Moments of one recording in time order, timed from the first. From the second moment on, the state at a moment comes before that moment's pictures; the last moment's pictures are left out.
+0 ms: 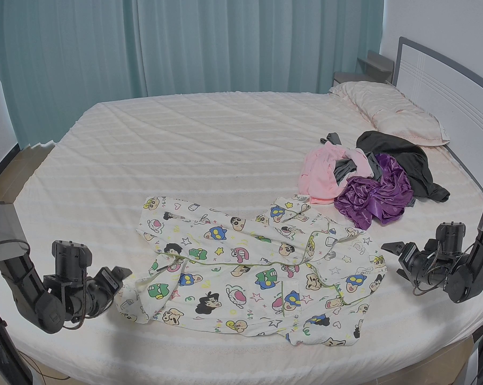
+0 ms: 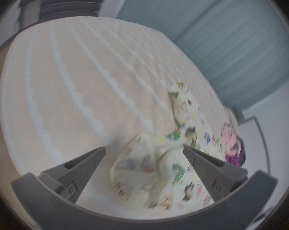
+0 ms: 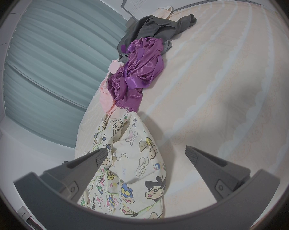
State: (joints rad) left arm -0.11 1.98 -0.29 -0.96 0.05 -0.94; right arm -0.06 2.12 -0.38 -1.16 0.25 0.79
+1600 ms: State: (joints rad) left arm -0.14 1.92 -0.04 -0.89 0.00 -0.88; right arm -0.04 2.11 -0.37 -1.16 0.25 0.80
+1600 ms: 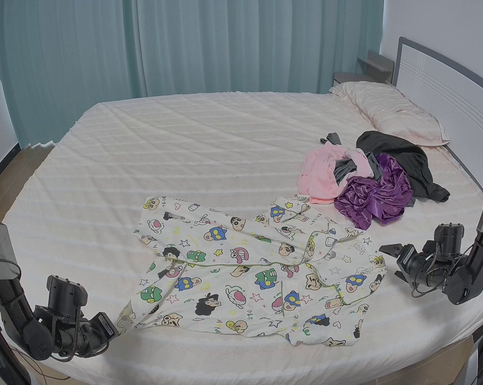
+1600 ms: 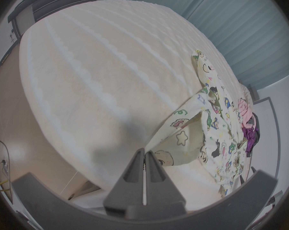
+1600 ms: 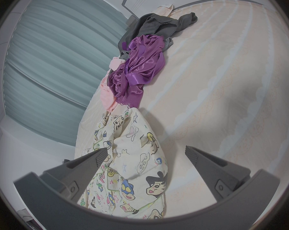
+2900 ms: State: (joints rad) left arm -0.21 1.70 -0.38 -0.53 0.04 -0.95; right arm -0.03 2.11 -0.35 -1.17 0.25 0.79
